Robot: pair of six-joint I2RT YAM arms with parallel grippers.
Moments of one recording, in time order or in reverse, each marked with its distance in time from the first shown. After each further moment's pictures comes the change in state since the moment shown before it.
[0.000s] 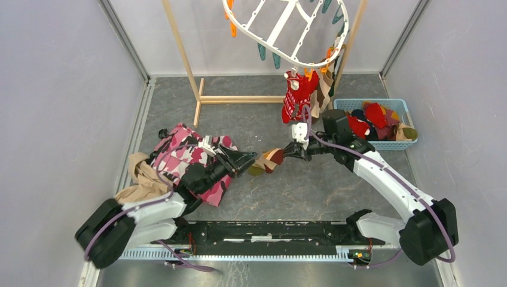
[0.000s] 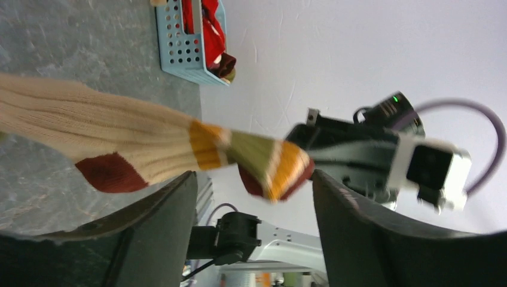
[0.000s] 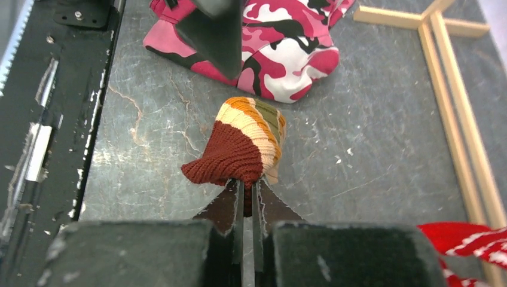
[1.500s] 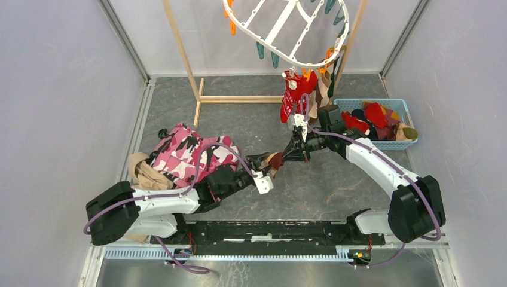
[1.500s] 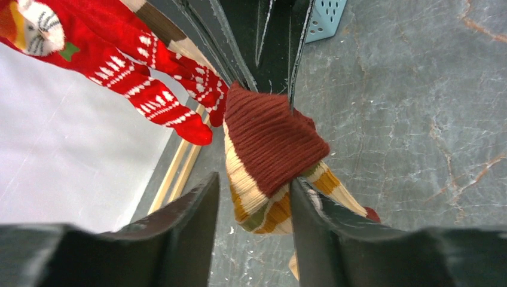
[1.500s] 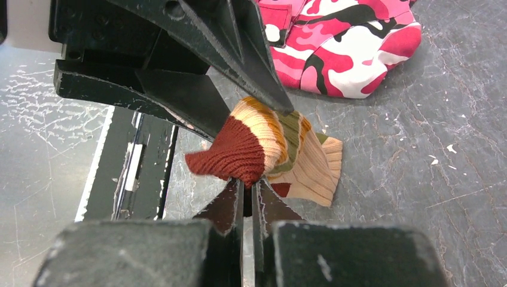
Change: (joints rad) left arm -0.354 0.072 0.213 -0.229 -0.167 2.137; right arm -0.083 0.186 0.063 -0.093 -0.225 0.164
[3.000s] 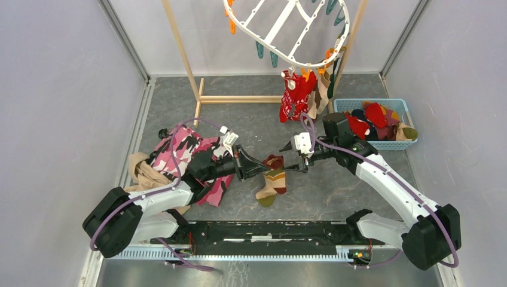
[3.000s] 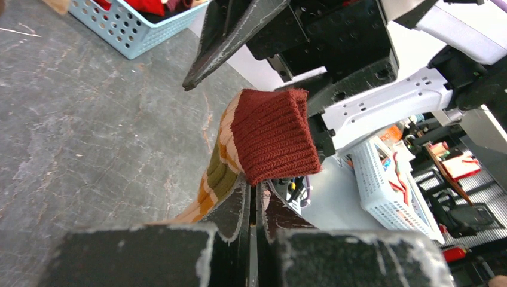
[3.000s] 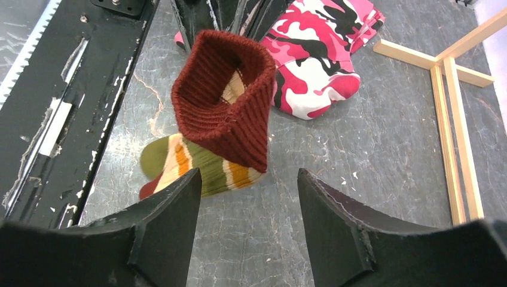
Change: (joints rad) left arm 0.357 -0.024 -0.045 0.185 0.642 -1.468; right arm 0.073 -0.219 -0.070 -0.013 0.143 -0.320
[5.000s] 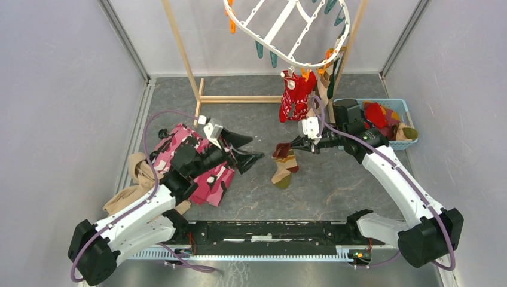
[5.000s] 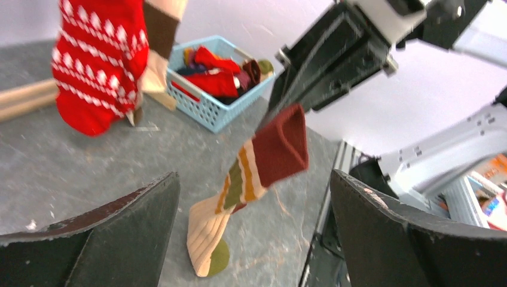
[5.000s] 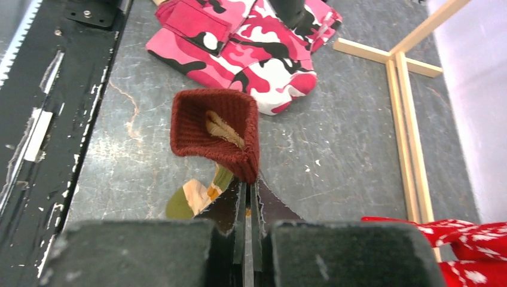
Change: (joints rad) left arm 0.027 -0.310 0.134 -0.415 -0.196 0.298; right arm -0.087 0.024 0.176 -0.158 -0.034 -0.025
